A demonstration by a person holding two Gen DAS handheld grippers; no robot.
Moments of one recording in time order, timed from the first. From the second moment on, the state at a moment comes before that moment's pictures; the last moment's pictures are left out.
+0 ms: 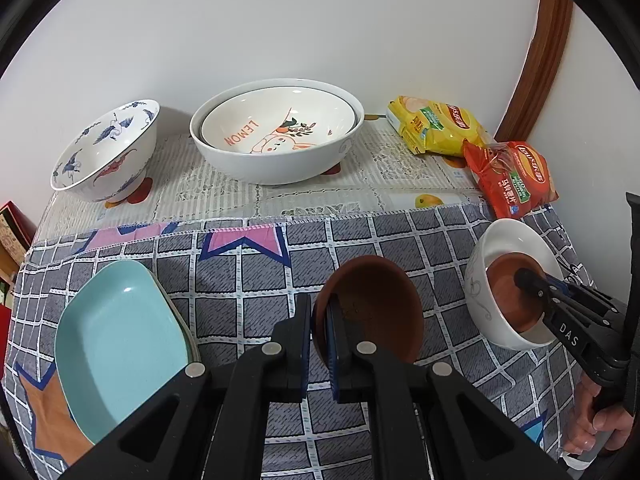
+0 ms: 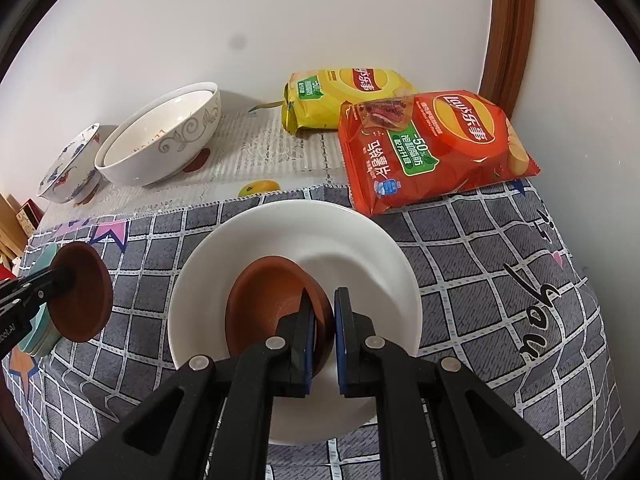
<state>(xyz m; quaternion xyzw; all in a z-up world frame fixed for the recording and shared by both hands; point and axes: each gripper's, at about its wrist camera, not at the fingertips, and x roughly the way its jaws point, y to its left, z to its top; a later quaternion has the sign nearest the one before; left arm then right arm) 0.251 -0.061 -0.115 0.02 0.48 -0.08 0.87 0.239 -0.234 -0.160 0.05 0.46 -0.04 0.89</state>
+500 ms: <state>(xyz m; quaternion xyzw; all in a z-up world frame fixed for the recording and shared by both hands) 0.251 -0.061 -0.114 0.02 0.48 -0.08 0.88 0.241 -0.233 -0.163 0.05 0.46 -0.05 0.88</state>
